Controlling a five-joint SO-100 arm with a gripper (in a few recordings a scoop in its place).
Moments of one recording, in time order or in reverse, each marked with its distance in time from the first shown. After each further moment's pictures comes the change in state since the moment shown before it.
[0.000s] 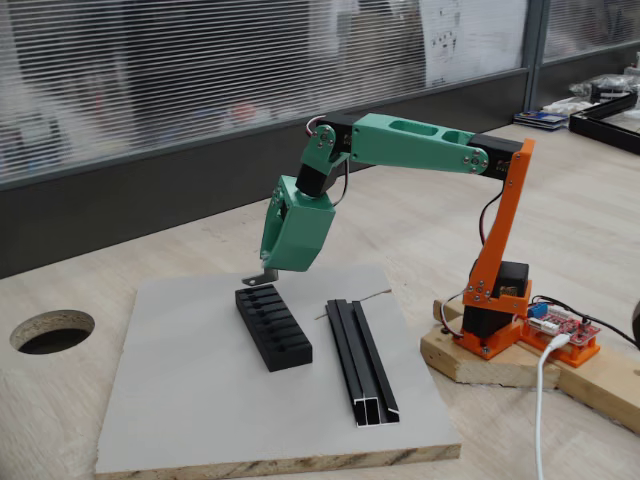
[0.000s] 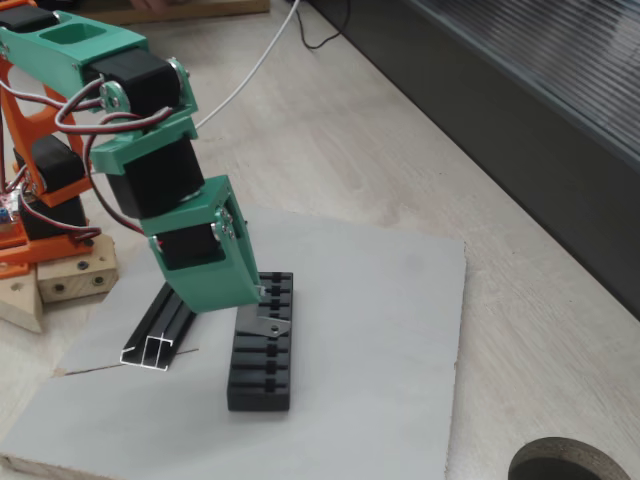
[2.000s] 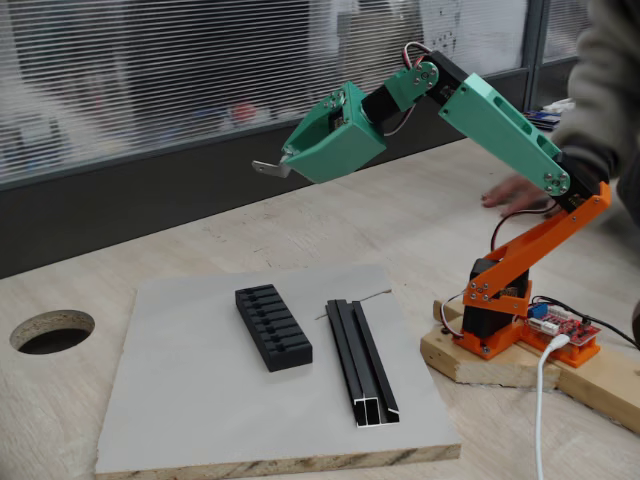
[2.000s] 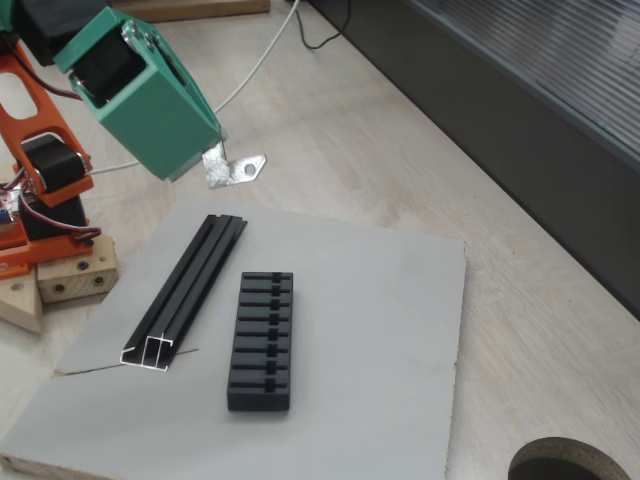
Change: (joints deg) arm 0.1 30.1 0.0 0.0 -0.1
